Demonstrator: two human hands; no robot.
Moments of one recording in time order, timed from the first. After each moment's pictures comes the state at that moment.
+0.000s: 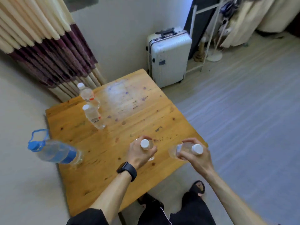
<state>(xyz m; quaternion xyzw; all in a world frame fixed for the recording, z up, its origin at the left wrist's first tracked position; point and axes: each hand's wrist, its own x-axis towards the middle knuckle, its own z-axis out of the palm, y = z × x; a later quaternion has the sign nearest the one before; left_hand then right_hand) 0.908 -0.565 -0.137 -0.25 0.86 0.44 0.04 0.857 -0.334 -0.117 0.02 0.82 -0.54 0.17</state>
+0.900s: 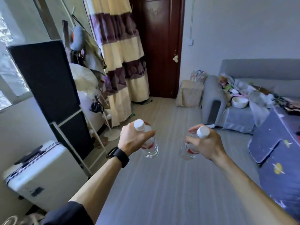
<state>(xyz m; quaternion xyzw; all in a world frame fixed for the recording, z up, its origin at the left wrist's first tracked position) 0.419 -0.021 0.109 0.17 0.88 0.44 -0.04 0.545 0.207 0.096 0.24 0.80 -0.51 -0.21</state>
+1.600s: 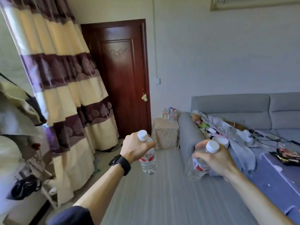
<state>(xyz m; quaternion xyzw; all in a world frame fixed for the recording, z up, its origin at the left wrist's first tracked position) -0.005 0.360 0.188 0.32 0.87 0.38 -0.01 0.189 0.564 0.154 0.29 0.76 -0.49 -0.30</state>
